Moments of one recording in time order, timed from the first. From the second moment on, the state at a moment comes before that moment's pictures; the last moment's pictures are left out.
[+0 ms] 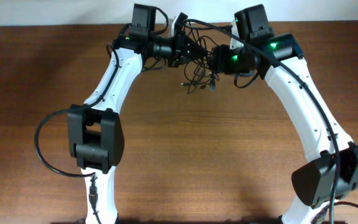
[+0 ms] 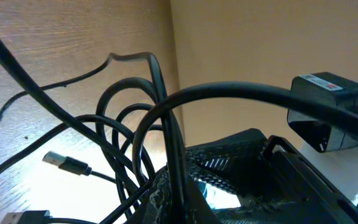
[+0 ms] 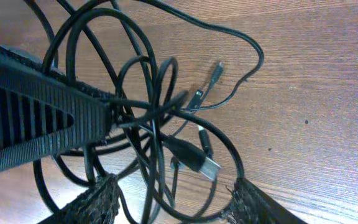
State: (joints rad) left arm -0.24 2.21 1.96 -0.54 1.20 -0.65; right arm 0.31 1.89 1.88 -1.00 -0.21 0.39
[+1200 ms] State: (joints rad) left arm -0.19 2.25 1.93 0.31 1.56 -1.25; right arm 0.05 1.88 1.93 -1.16 -0.57 0.27
